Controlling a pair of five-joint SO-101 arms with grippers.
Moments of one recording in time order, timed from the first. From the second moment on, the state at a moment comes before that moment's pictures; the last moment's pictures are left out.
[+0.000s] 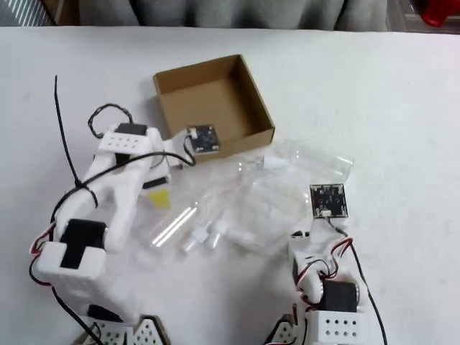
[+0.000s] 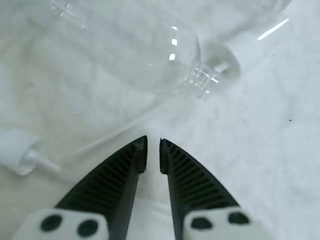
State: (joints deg) left arm 0.8 11.4 20.5 61.2 -62.5; right arm -0.2 -102.9 96.4 69.5 6.4
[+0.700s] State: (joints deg) left arm -3.3 11.2 20.5 60.4 -51.8; right arm -0.2 -102.9 96.4 69.5 6.4
